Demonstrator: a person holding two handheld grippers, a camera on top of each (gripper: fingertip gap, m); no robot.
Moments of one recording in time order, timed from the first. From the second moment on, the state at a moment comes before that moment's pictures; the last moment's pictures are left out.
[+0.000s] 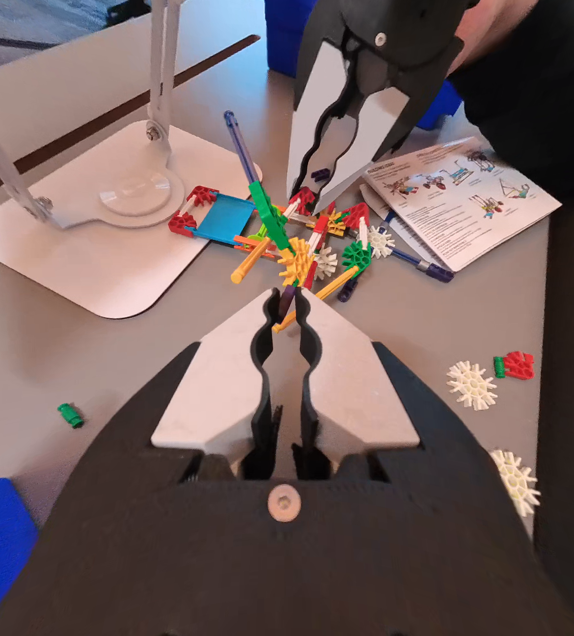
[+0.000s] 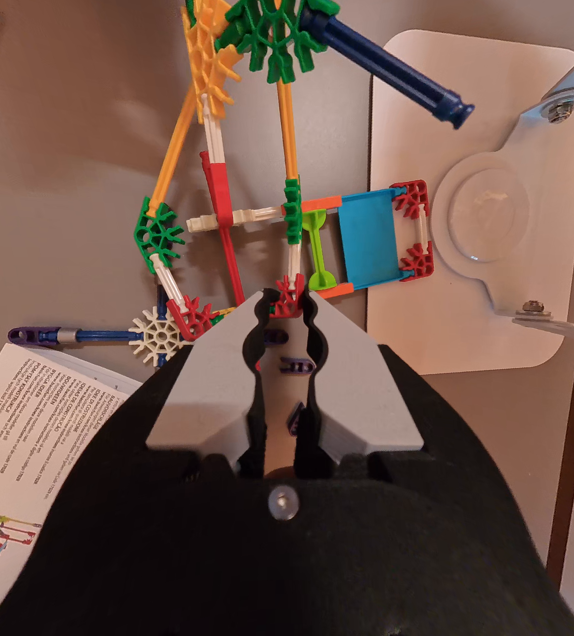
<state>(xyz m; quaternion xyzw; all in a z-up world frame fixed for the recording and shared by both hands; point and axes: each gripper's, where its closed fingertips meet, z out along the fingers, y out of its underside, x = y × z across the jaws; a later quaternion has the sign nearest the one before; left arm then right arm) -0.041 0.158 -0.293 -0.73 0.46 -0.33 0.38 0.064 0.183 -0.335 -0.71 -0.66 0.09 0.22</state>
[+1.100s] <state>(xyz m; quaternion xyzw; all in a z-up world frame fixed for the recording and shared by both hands) -0.014 0.157 -0.301 -0.70 0.51 -0.26 0.43 -0.002 0.182 -0.256 -0.66 -0.54 0.35 0.38</state>
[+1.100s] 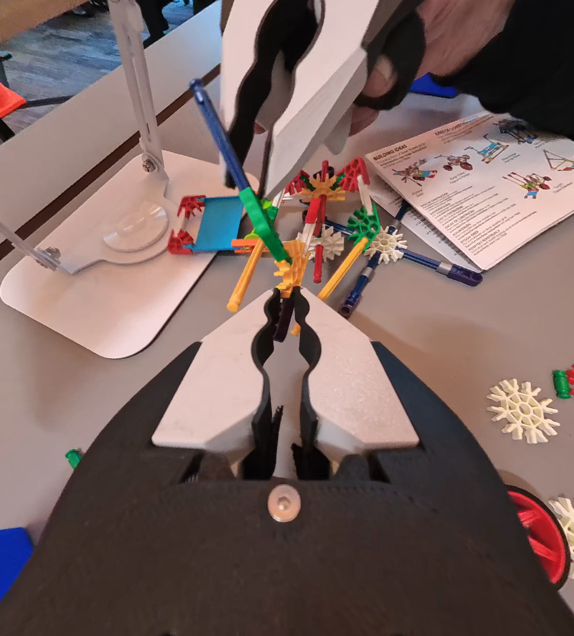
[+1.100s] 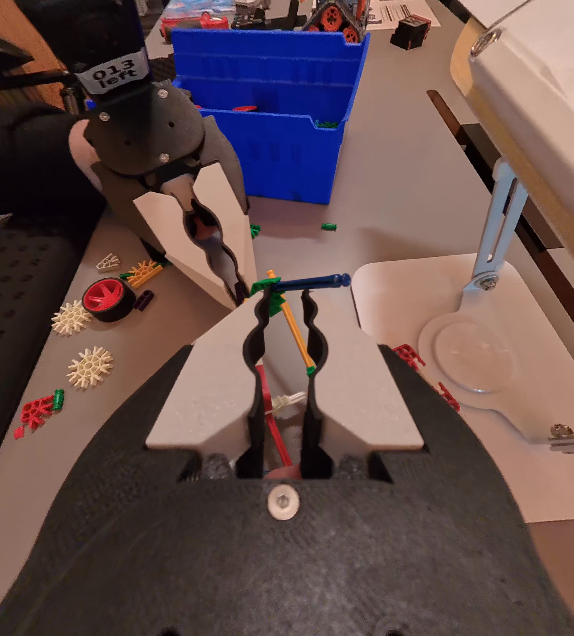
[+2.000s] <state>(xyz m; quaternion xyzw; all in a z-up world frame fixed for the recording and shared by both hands) -0.015 0.168 -0.304 -0.71 0.50 -0.23 0.43 0.032 0.193 -0.258 -0.68 -0.58 0.23 0.37</state>
